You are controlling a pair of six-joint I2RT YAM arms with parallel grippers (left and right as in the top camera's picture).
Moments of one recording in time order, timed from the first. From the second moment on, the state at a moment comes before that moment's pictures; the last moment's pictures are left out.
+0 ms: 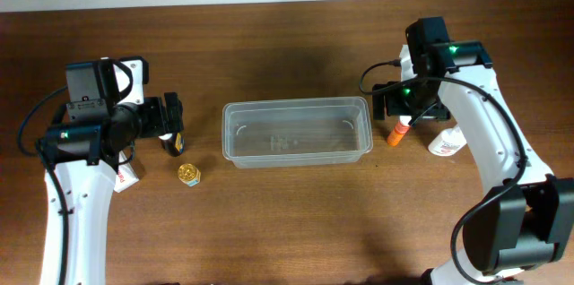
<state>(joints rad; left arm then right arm) 0.10 1.34 1.27 -0.88 0.14 0.00 0.08 1.77 1.54 -1.19 -0.06 0.14</state>
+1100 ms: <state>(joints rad) 0.10 1.34 1.27 -0.88 0.14 0.00 0.03 1.77 1.40 -1.07 -0.05 0.26</state>
